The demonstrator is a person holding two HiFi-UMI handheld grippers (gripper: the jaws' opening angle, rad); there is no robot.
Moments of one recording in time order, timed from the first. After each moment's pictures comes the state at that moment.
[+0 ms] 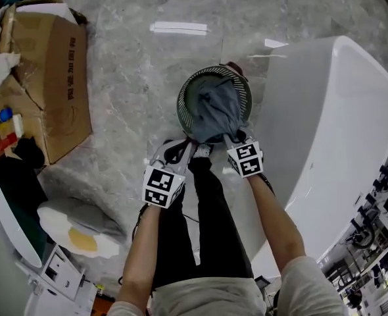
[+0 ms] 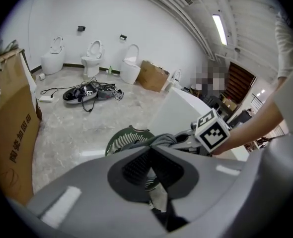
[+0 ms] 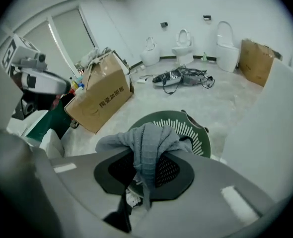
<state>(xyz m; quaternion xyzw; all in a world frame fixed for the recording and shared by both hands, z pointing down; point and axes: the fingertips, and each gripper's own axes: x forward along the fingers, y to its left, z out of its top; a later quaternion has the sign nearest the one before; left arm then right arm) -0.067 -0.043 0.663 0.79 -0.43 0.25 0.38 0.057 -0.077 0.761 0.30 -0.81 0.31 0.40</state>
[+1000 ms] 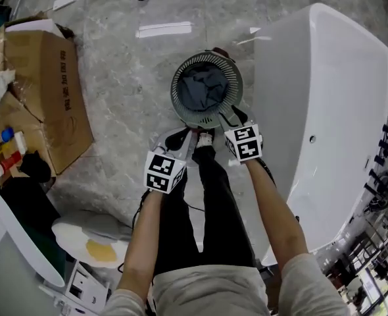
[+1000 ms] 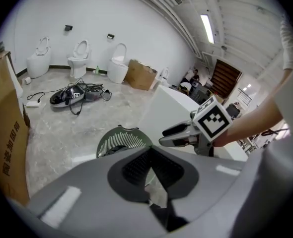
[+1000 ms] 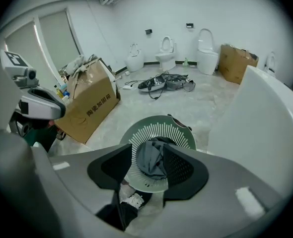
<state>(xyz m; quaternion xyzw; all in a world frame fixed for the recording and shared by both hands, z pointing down) -0.060 -0.019 0.657 0.82 -0.37 0.25 0.36 0.062 -0.066 0.722 0.39 -0.77 0.31 0.39</state>
